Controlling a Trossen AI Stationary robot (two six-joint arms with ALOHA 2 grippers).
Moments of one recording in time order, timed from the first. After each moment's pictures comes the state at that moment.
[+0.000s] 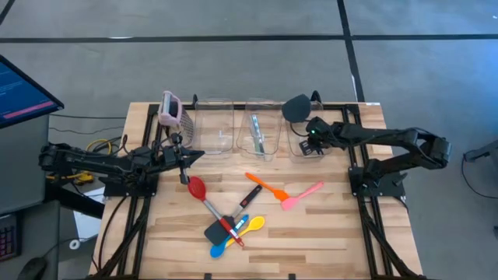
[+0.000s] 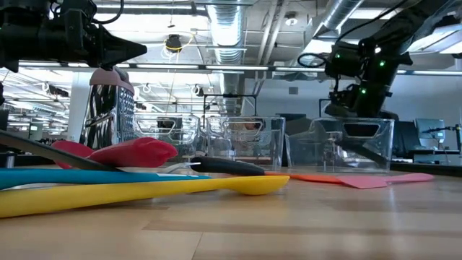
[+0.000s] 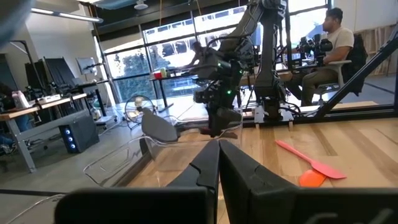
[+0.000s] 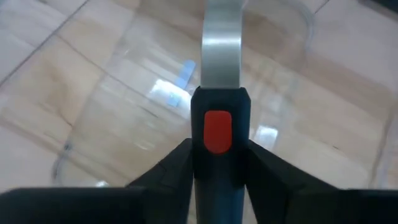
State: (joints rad) left arm -0.02 0.57 0.05 0.64 -0.30 0.21; right arm -0.49 1.26 0.60 -0.49 0.29 0.49
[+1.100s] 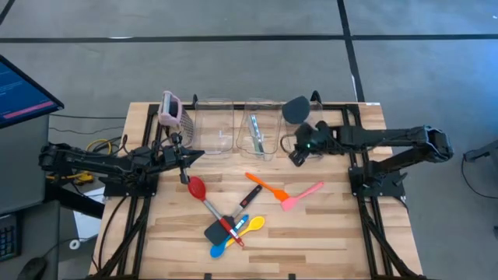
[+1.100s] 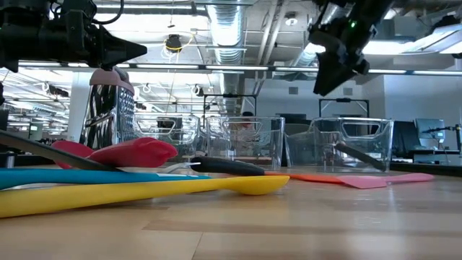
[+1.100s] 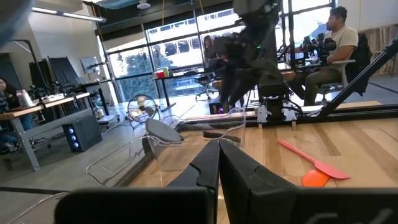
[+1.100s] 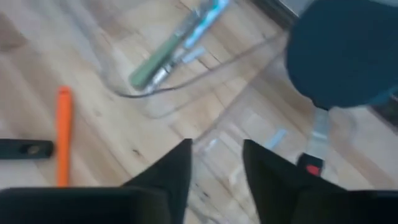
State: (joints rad) left arm -0.02 0.57 0.05 0.64 -0.31 0.21; right arm -0.08 1.25 0.97 -0.75 0.43 0.50
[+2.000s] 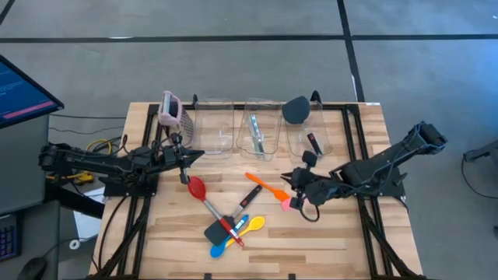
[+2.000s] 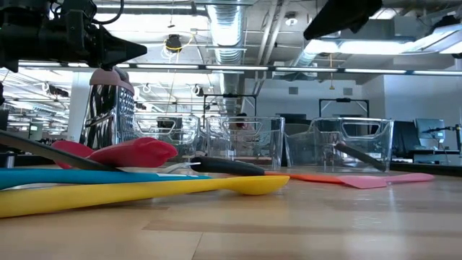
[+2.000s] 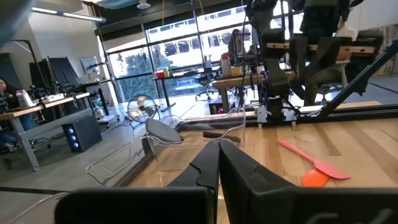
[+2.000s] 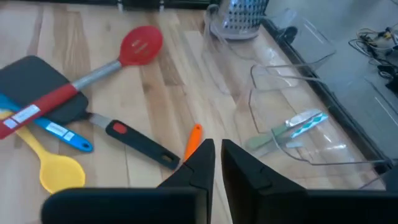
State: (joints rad) left arm -0.02 0.57 0.05 0.64 -0.31 0.21; right arm 0.46 1.30 0.97 -0.44 0.73 0.34
